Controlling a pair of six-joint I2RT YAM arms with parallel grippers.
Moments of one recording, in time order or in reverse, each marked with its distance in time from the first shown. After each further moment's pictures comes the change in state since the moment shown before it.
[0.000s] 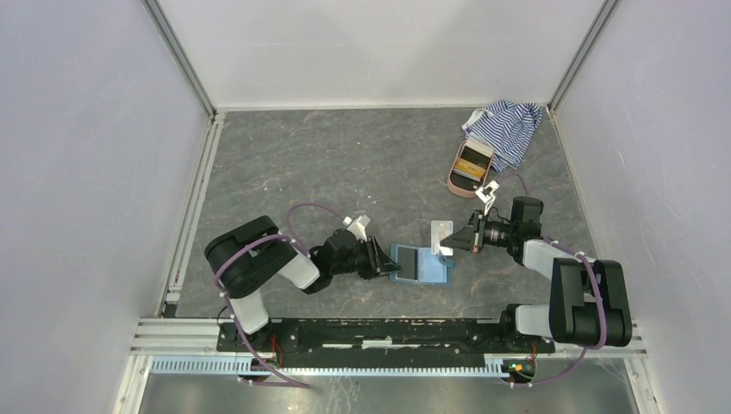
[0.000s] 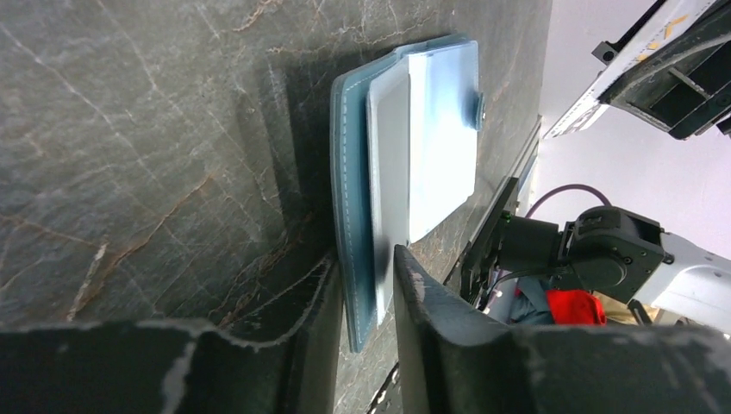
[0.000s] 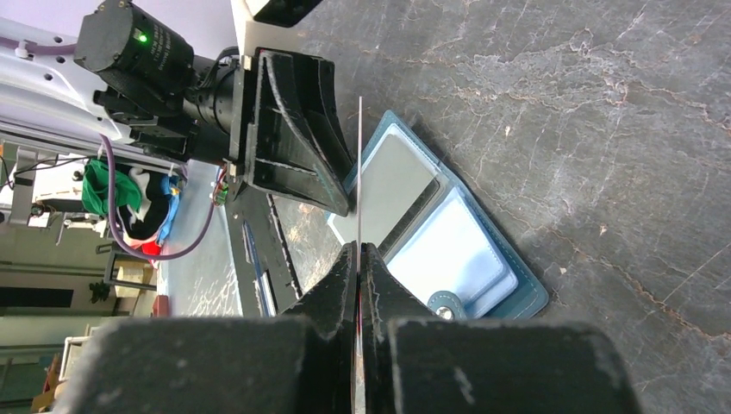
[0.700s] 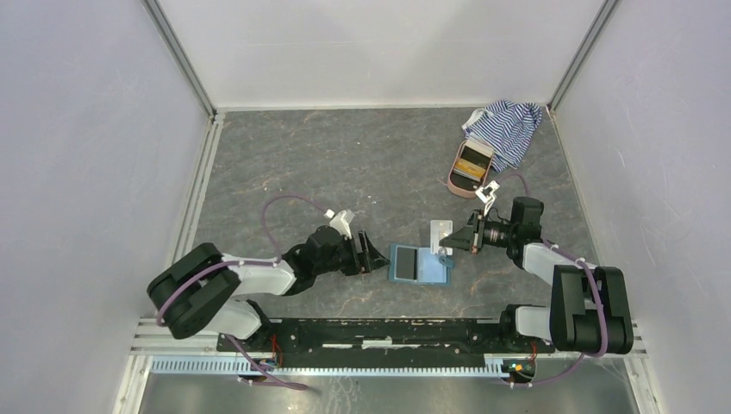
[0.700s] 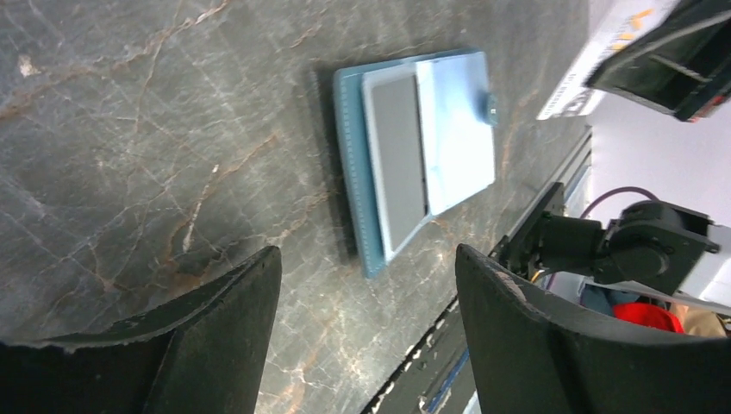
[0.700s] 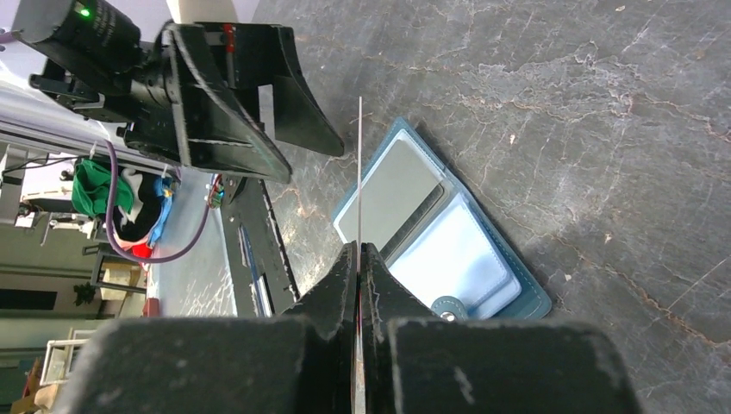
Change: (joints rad) left arm 0.046 -0.390 -0.065 -0.349 -0.084 0.187; right arm 0.014 -0.045 -0.022 0.043 0.016 0.034
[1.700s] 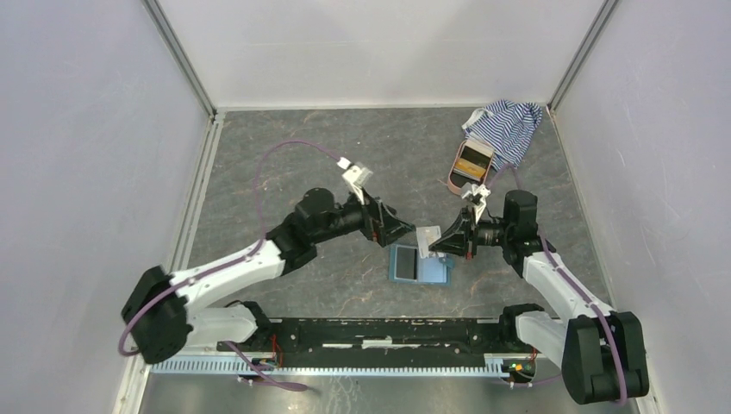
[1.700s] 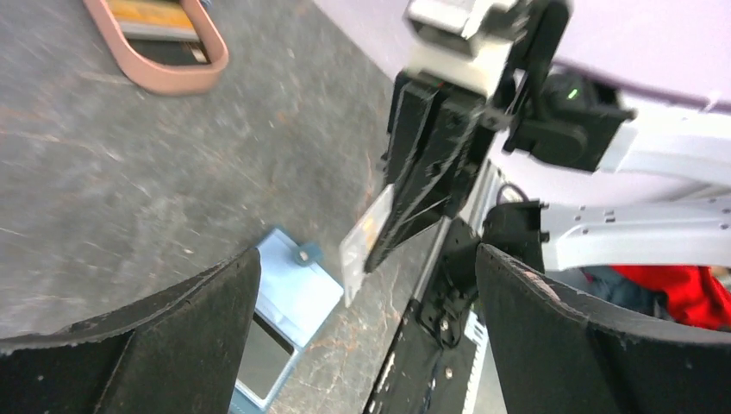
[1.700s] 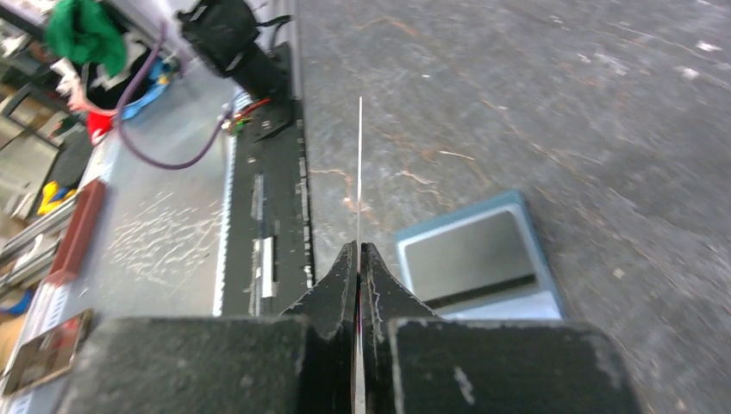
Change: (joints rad) left arm -0.021 -0.108 0.408 -0.163 0.157 0.372; right arm 0.188 -0.250 0.080 -0.141 -0.138 -0.225
